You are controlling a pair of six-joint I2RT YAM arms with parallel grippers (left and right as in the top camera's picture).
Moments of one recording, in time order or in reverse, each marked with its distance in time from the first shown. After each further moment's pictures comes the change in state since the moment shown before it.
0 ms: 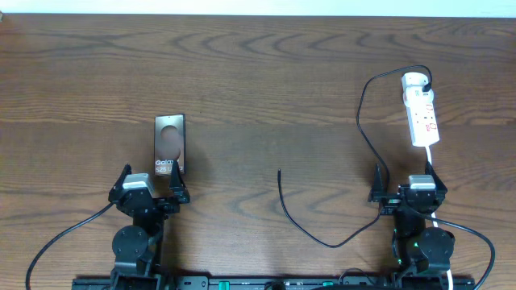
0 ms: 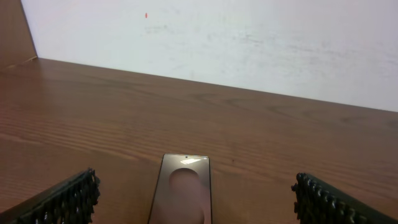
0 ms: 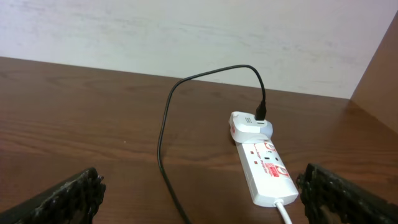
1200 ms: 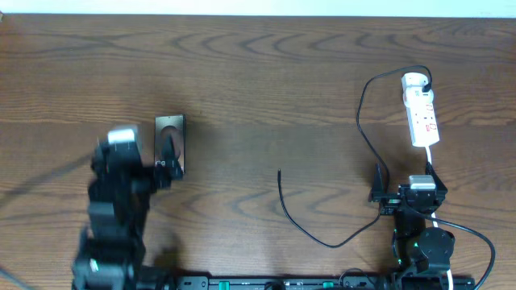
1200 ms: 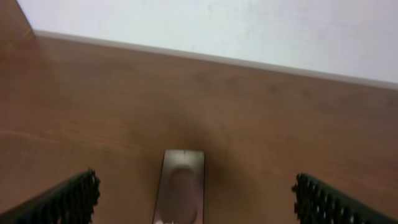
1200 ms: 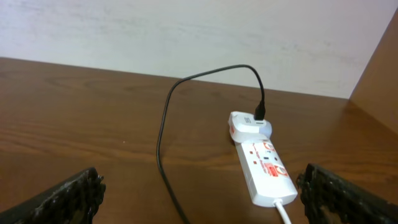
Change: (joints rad) left arm 0.000 0.622 0.646 -0.328 0.017 -0.024; right arm 0.000 0.000 0.000 0.001 0.004 0.000
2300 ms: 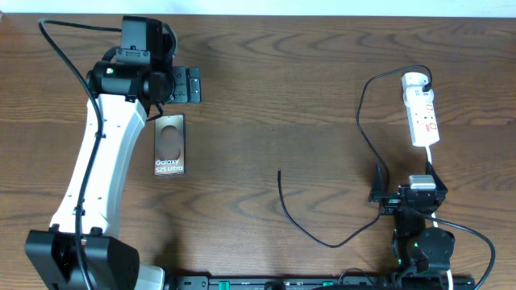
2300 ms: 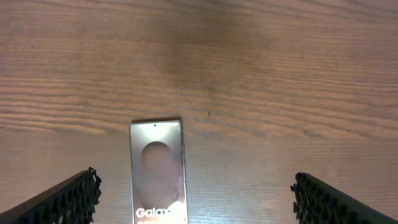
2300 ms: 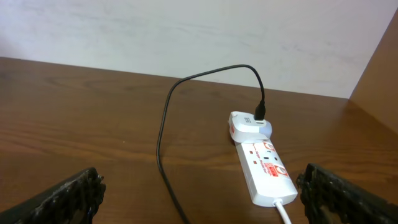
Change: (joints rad) left arm 0.000 0.995 0.901 -0.547 0.124 0.057; right arm 0.000 0.000 0.000 -0.001 0.000 0.000
